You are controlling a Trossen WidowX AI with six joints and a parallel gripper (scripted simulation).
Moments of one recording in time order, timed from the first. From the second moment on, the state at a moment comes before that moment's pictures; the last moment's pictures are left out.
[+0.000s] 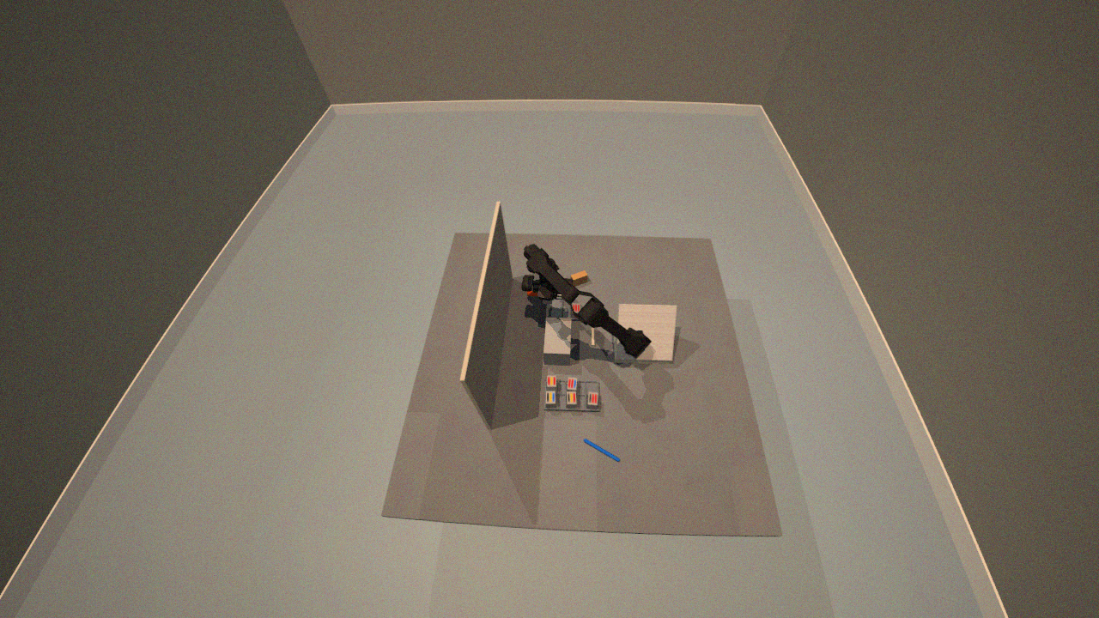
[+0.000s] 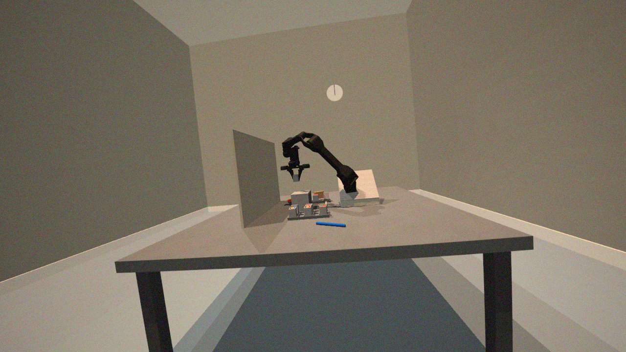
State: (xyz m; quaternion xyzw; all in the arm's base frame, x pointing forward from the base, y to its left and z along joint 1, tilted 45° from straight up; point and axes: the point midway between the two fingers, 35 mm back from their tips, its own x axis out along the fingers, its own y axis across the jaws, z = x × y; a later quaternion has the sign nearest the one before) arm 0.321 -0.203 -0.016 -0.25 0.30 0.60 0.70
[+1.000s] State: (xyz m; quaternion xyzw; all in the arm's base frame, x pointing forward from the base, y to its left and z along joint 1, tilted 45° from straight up) arm 0.315 -0.223 -0.073 -0.25 0.30 0.61 0.69
